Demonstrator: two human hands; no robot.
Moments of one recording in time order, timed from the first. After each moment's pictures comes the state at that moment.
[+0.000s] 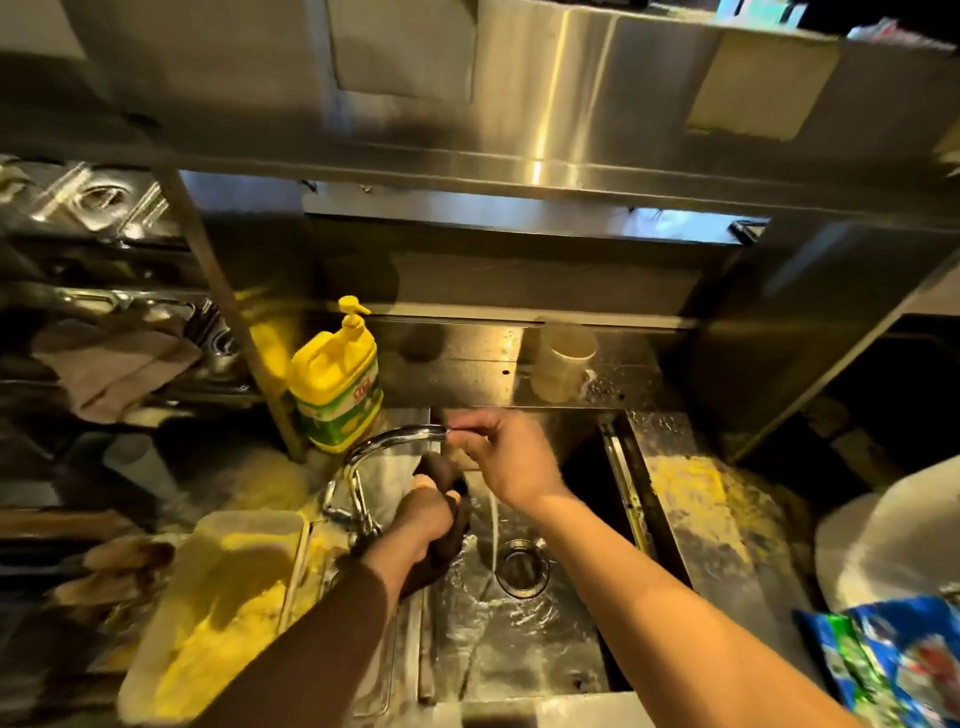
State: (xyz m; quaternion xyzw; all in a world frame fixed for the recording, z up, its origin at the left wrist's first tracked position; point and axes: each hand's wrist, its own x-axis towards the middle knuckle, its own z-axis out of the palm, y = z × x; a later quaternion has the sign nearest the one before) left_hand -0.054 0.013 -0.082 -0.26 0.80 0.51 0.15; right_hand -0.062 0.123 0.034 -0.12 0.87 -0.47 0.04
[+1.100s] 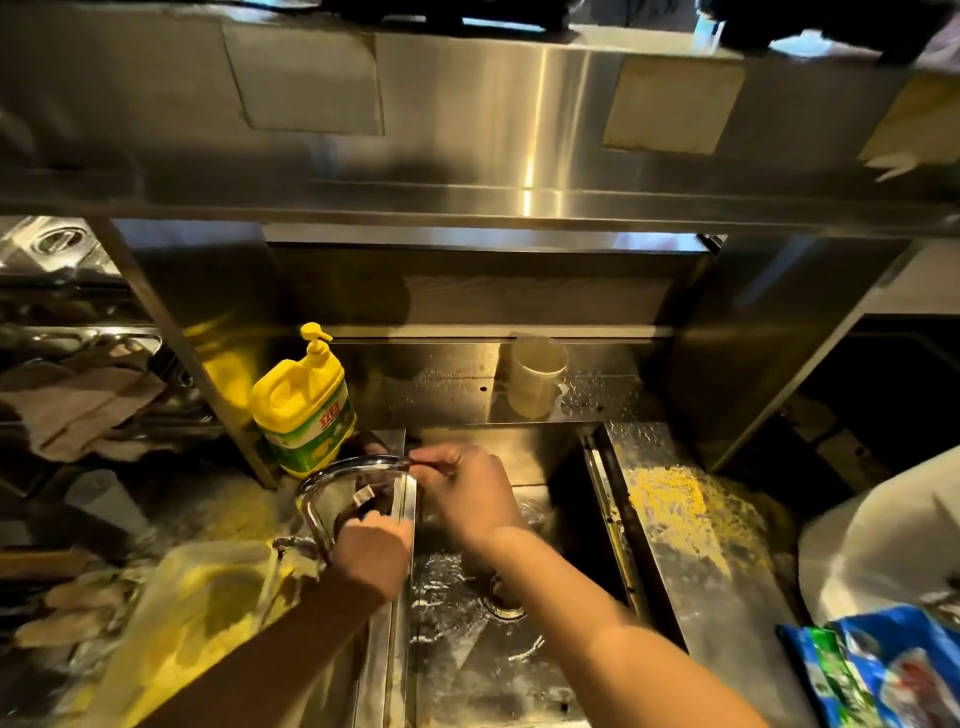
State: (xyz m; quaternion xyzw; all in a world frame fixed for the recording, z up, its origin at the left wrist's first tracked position) left_hand -0.032 0.010 -0.076 -0.06 0.99 0.06 0.14; right_hand -0.052 0.141 0.028 -0.10 0.86 -0.51 0.06
